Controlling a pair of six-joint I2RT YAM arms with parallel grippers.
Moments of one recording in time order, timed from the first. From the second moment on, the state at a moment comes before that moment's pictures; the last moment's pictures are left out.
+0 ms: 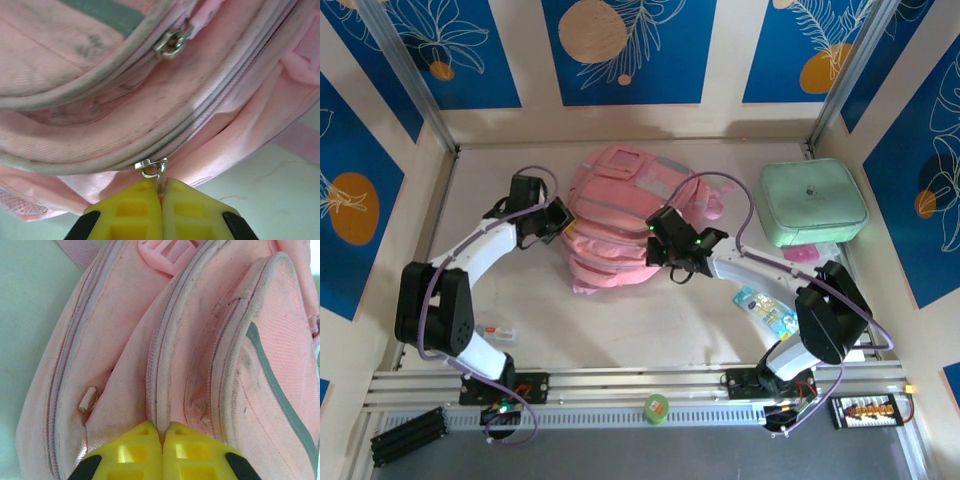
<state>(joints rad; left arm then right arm) -0.20 1.56 1.04 -0.34 0.34 -0.85 0.76 1.51 1.03 -0.49 0.14 0.67</state>
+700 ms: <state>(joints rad) -0.05 1.42 1.02 -0.41 0.29 -0.80 0.87 1.83 1.39 -0.44 -0.12 0.49</state>
